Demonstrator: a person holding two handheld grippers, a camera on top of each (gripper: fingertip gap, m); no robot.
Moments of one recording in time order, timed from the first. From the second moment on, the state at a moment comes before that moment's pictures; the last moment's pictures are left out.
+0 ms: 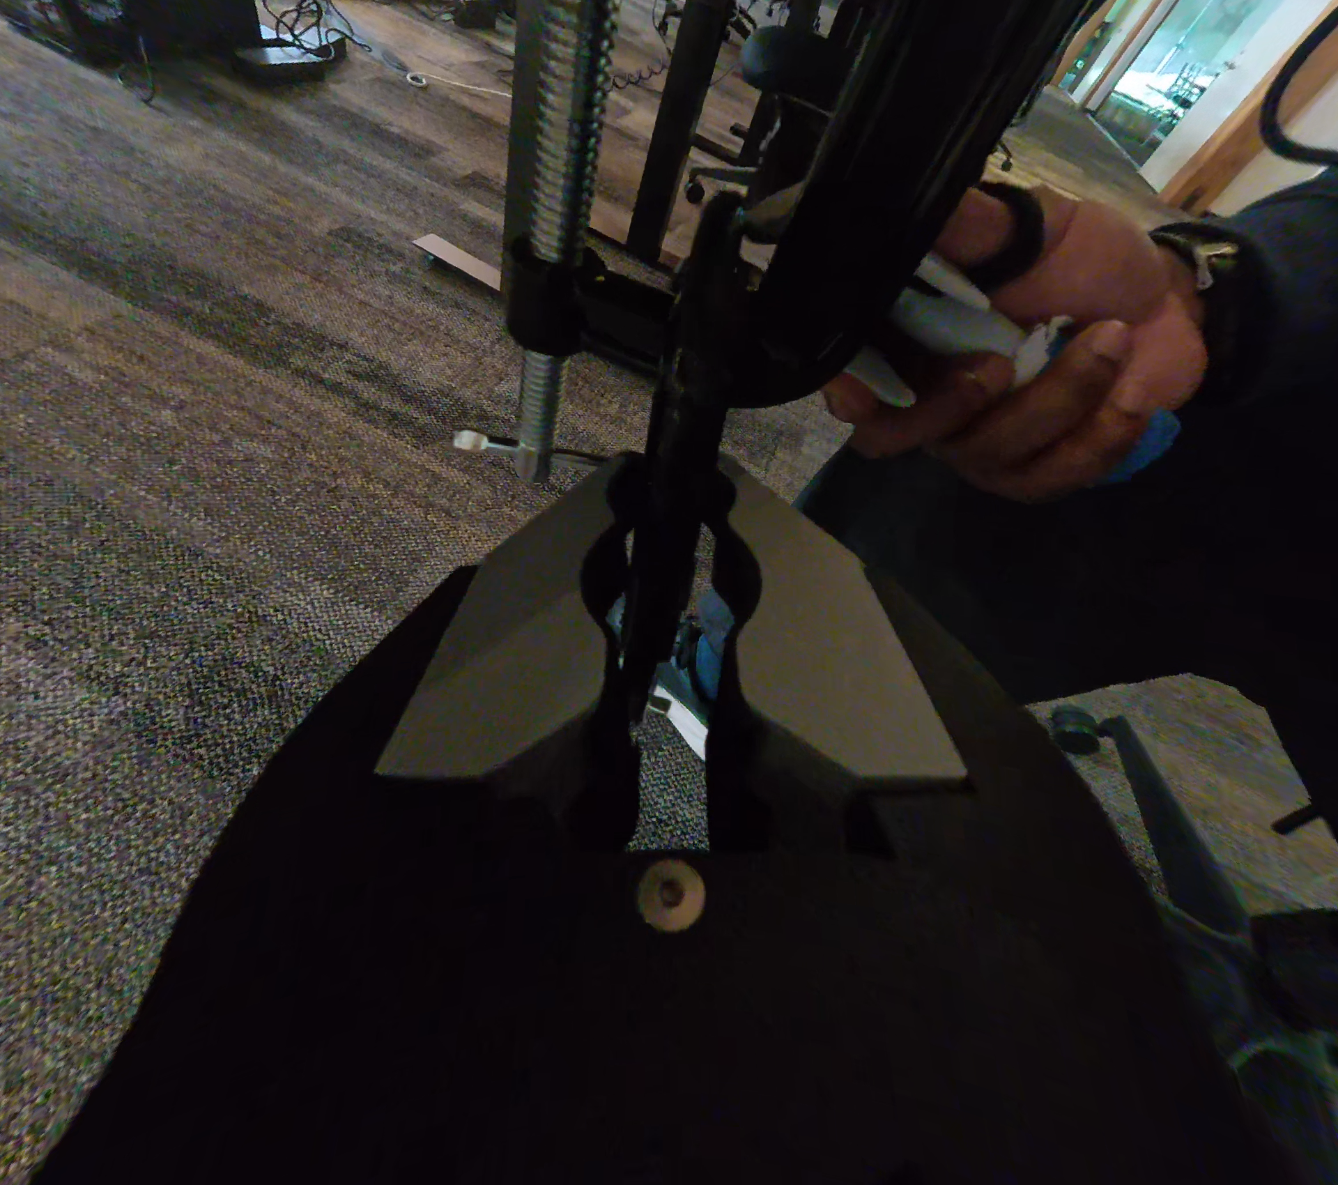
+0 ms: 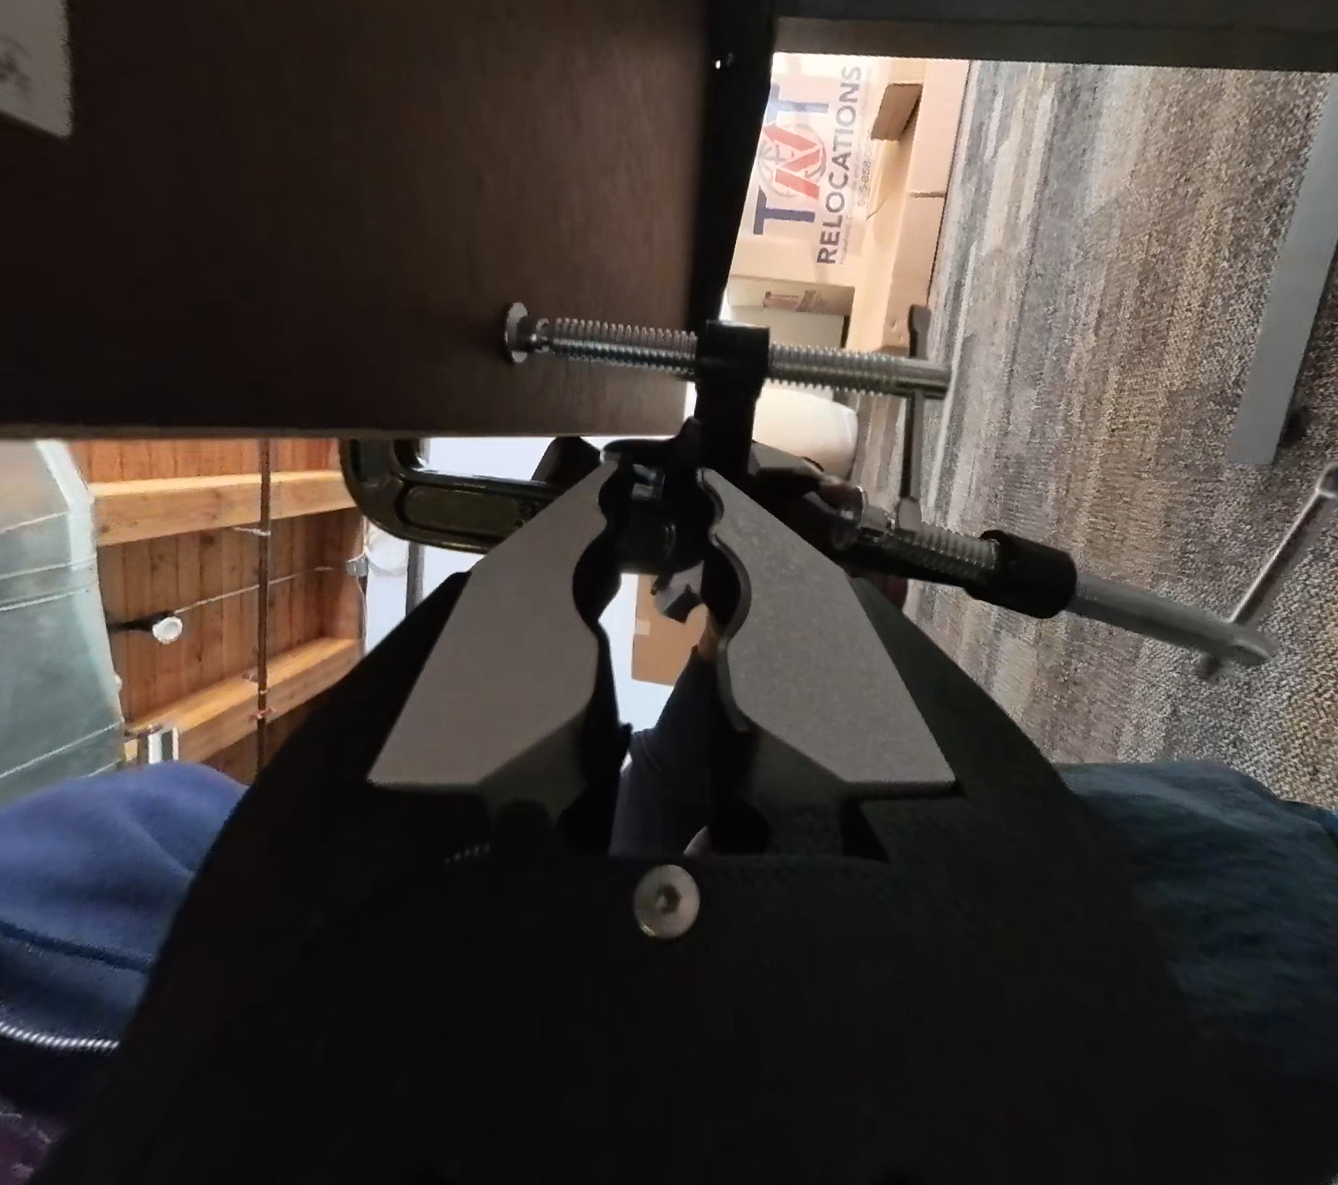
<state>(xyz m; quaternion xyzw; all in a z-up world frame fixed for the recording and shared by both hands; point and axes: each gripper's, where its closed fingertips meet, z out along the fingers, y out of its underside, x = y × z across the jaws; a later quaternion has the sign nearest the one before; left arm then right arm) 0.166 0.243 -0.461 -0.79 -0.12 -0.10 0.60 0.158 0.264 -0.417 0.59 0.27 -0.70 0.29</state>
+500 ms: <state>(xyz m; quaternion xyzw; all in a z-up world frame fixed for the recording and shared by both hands) 0.162 0.241 -0.460 -0.78 -0.12 -0.09 0.61 0.163 0.275 -0.422 0.60 0.25 -0.71 0.27</state>
